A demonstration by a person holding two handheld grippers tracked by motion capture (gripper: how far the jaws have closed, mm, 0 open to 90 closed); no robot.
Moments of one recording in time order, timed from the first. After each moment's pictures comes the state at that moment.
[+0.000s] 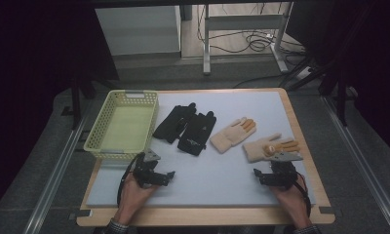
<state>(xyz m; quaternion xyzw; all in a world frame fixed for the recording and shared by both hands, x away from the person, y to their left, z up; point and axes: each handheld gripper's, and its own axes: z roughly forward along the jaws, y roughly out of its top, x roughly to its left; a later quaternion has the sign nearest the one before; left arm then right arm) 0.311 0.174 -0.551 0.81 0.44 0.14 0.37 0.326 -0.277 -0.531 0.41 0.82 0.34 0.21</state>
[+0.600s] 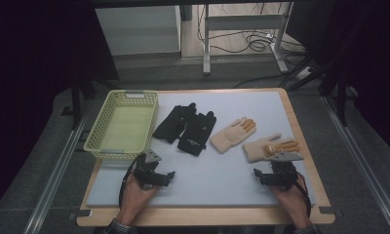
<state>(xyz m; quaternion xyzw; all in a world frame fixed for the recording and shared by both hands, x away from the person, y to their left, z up) 0.309 0.169 -0.551 0.82 0.43 0.16 0.35 0.327 -0.278 -0.531 0.42 0.81 0.34 0.21</state>
